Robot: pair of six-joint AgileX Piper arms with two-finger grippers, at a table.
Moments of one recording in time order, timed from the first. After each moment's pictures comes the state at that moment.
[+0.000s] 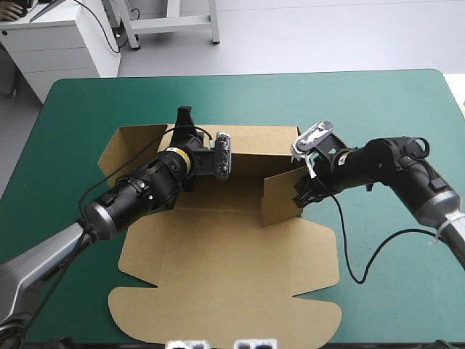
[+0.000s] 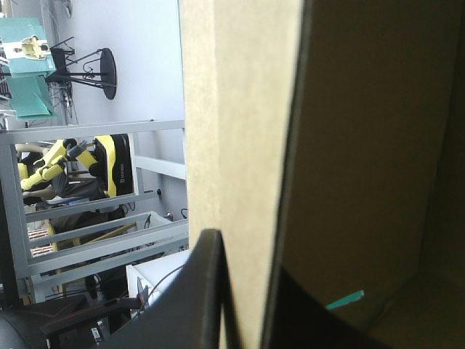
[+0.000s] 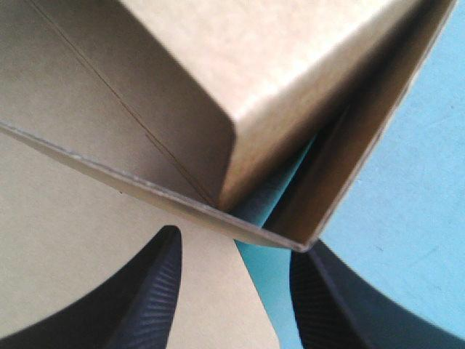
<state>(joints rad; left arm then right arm) -0.71 1.52 -1.15 0.68 0.47 0.59 0.34 1.37 -1.22 0.30 0.92 -0.51</state>
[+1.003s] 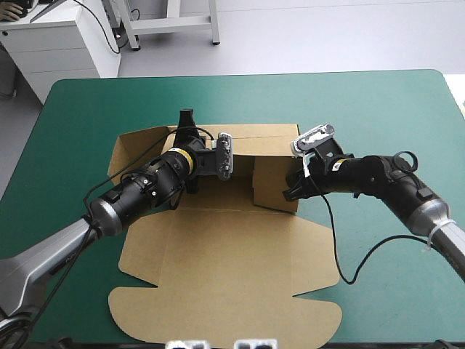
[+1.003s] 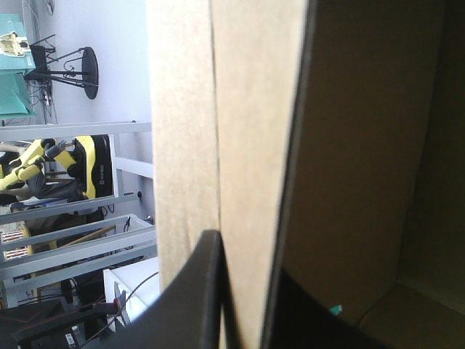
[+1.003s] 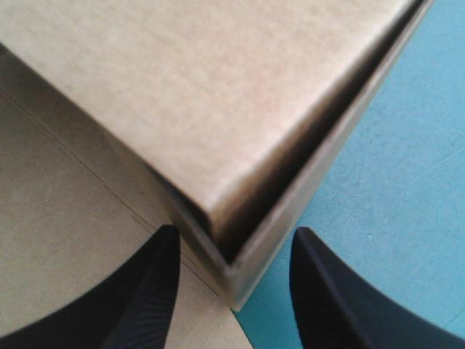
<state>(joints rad) -0.70 1.55 -1.15 0.61 0.46 0.61 0.35 1.39 -1.06 0.40 0.60 -0.48</state>
